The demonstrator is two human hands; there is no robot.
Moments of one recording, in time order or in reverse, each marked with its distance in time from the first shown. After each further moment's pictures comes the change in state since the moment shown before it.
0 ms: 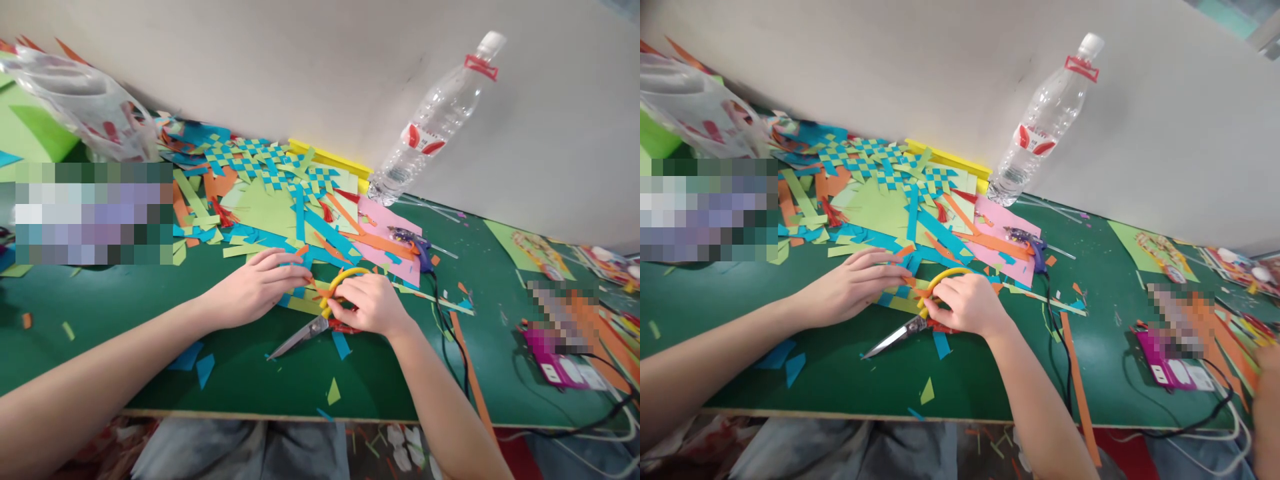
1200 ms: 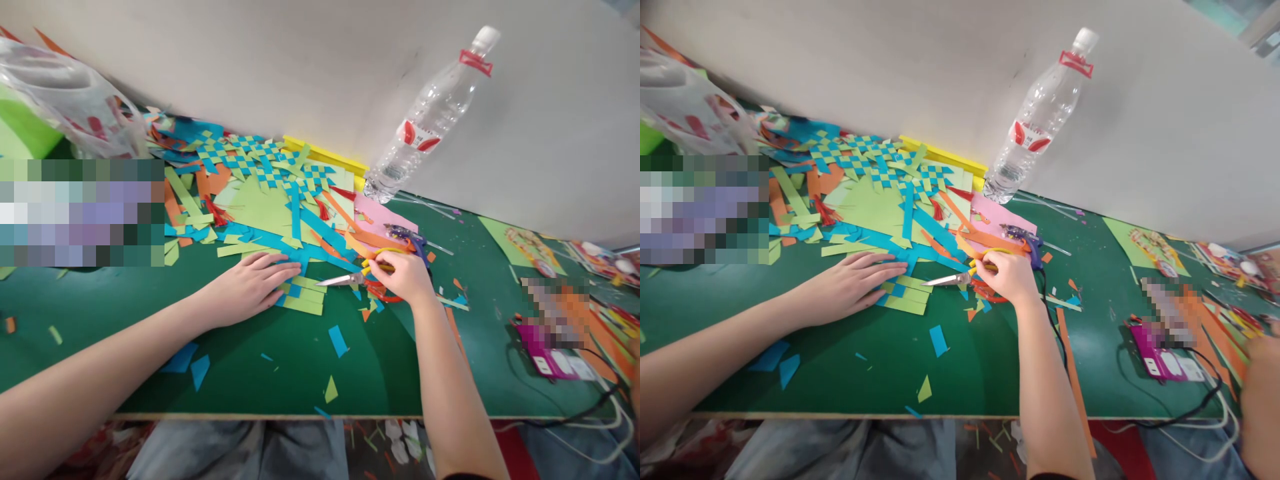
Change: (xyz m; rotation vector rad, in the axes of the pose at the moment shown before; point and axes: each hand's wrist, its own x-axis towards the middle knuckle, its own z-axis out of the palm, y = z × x) left_hand -0.009 -0.009 0.020 0.118 -0.111 -0.140; right_hand -0.038 0.072 -0.014 -0.091 0.024 0.452
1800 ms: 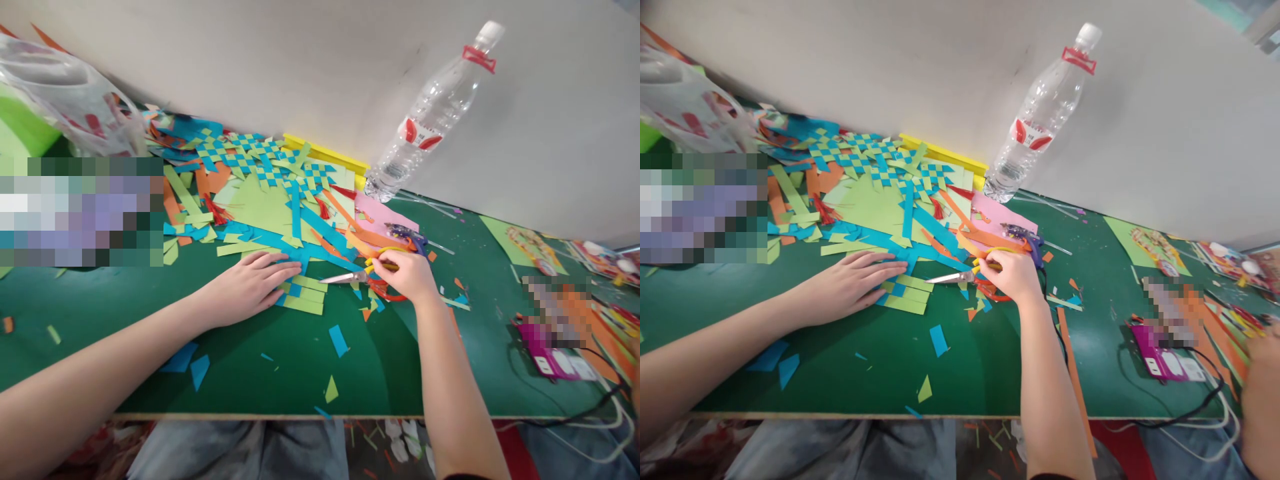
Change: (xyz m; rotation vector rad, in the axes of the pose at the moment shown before) left_hand 0.000 0.000 0.000 0.039 -0.030 0.001; right_hand -0.001 0.005 0.000 0.010 0.017 0.006
